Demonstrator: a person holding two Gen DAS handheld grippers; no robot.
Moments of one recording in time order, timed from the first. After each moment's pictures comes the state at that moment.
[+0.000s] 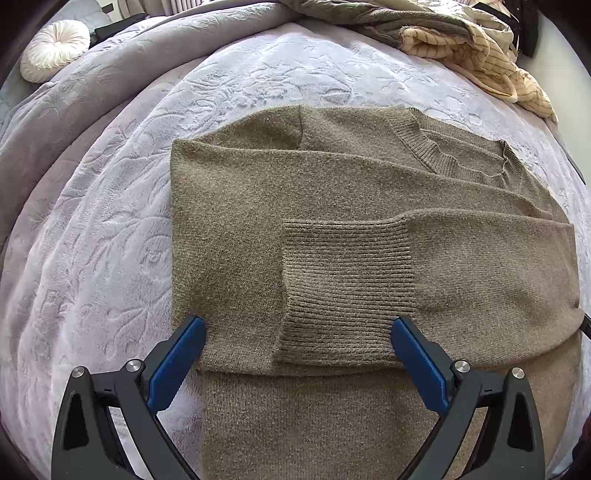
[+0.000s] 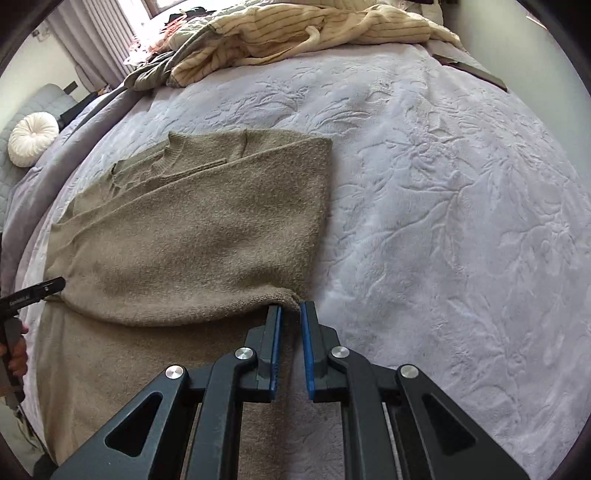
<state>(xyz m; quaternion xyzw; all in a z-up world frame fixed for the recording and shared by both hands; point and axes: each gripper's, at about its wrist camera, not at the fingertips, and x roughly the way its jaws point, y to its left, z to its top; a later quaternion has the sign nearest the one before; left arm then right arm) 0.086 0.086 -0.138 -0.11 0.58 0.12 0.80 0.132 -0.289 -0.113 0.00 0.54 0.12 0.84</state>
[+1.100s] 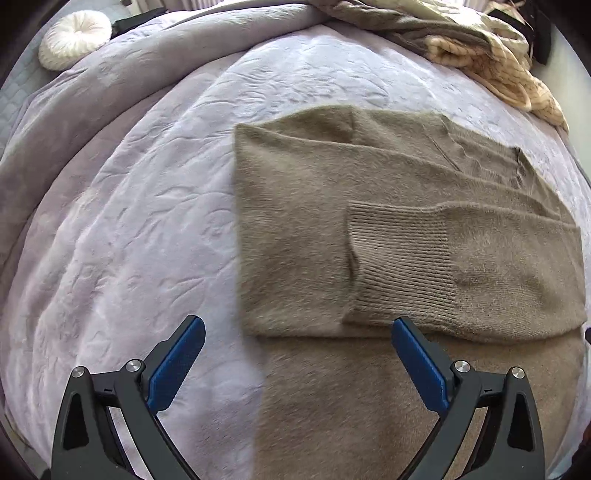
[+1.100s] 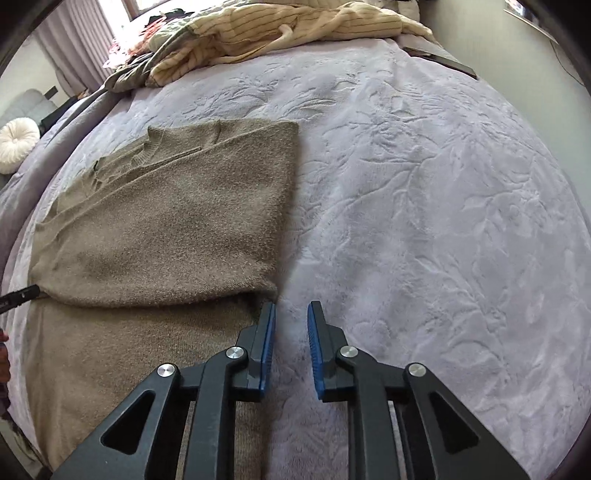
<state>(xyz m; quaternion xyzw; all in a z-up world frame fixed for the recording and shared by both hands) 0.053 0.116 -0.122 -0.13 0.57 0.15 0.79 0.106 -0.306 -0.108 0.01 0.54 0.07 0.84</state>
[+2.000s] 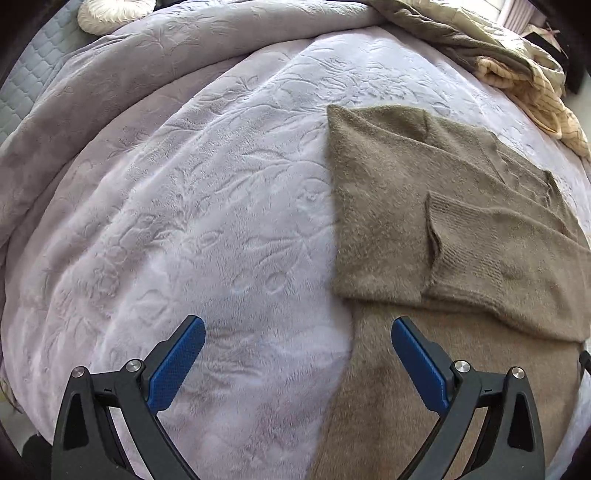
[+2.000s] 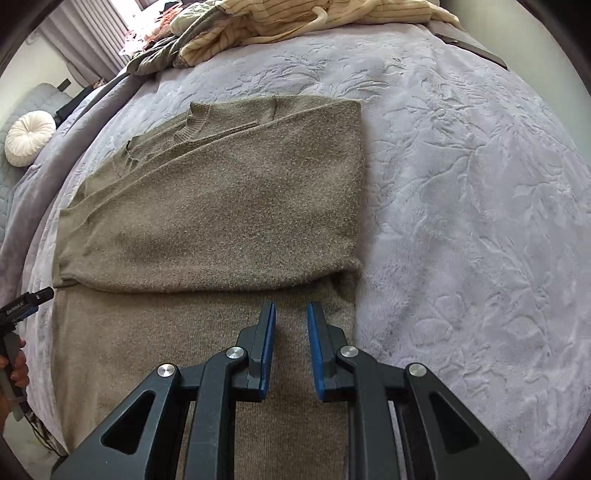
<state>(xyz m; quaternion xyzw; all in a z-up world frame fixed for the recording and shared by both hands) 0.021 0.150 -0.122 -0.16 0.58 0.19 0.77 0.099 -0.261 -0.115 0.02 0.58 0.11 0.81</state>
